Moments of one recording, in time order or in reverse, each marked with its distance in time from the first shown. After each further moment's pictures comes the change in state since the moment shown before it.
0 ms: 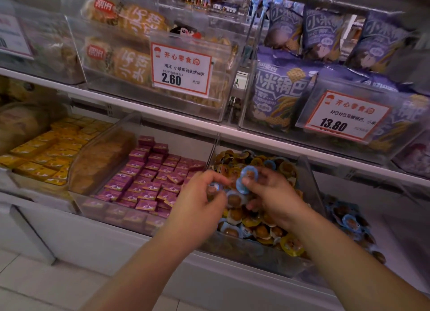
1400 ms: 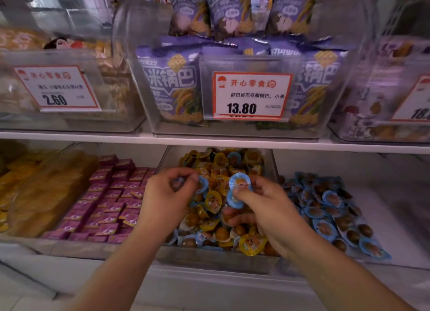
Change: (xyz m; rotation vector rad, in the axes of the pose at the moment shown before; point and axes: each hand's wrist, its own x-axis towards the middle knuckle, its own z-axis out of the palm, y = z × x) left_hand 0.048 0.003 0.050 0.103 0.183 0.050; right_hand -0.051 0.006 -0.059 0.206 0.058 0.033
